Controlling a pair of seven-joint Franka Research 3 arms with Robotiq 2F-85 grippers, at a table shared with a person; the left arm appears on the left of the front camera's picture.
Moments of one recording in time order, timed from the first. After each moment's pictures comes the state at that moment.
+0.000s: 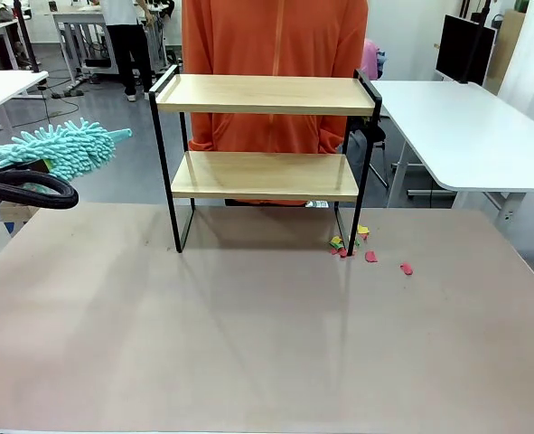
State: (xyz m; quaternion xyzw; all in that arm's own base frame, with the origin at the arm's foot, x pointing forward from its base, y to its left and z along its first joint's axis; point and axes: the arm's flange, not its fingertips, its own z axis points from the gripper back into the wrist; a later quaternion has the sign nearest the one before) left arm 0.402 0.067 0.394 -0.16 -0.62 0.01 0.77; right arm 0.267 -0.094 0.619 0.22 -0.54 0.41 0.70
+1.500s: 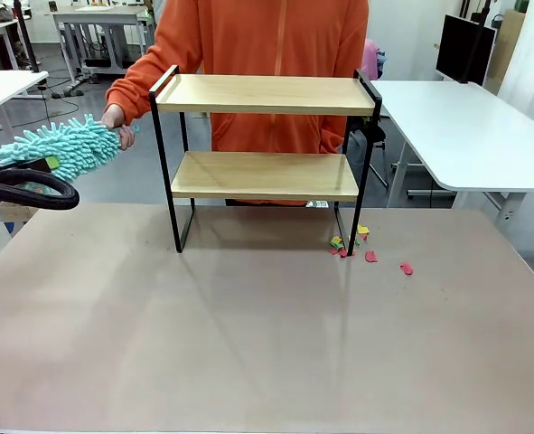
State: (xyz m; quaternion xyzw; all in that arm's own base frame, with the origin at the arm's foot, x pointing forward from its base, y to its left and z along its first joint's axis) left arm 0.402 0.063 0.400 -0.16 -0.62 0.00 0.77; right arm 0.267 -0.094 0.619 0.22 -0.54 0.41 0.70
